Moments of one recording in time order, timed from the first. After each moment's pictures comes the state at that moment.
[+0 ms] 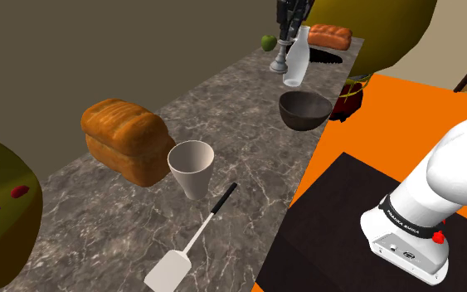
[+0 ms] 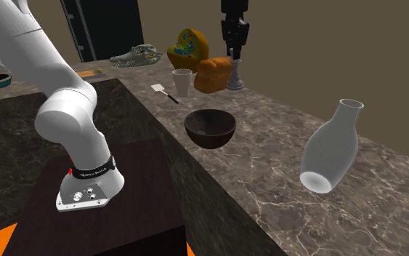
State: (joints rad) arm -0.07 -0.26 0.02 -1.91 0.02 1.72 -0.02
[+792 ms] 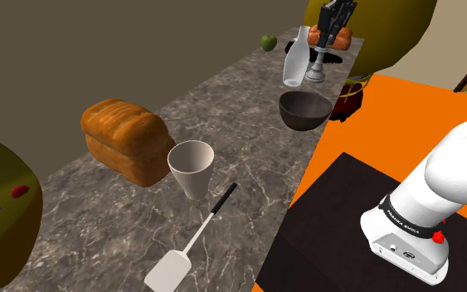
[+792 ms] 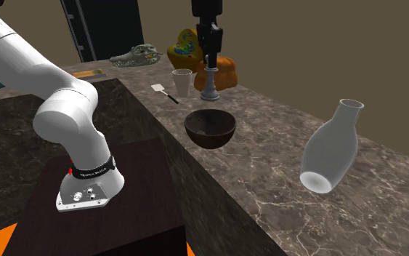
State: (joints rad) arm -0.11 -0.54 -0.05 -2.17 -0.01 1.70 -0.12
